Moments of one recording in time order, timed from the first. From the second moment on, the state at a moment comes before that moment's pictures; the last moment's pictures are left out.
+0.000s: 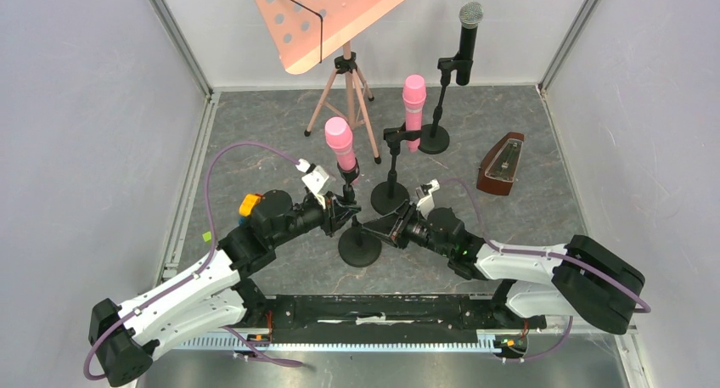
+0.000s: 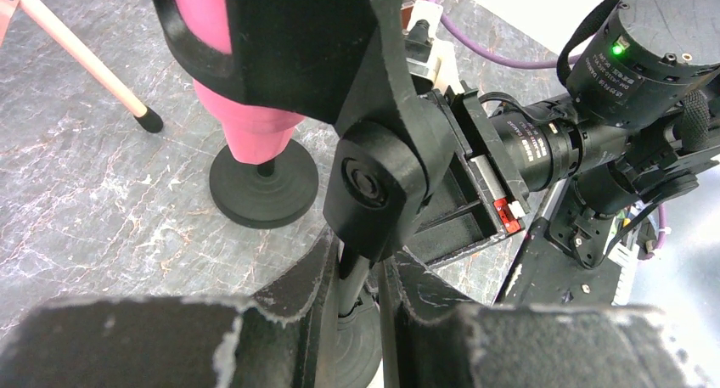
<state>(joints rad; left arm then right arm) -0.83 0.78 0.57 0.05 0.16 -0.21 0.94 1.25 0.32 0.71 -0.07 1.45</state>
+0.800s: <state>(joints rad) -0.84 0.73 0.54 0.05 0.13 -0.20 1.00 1.22 0.39 0.67 -0.05 0.82</state>
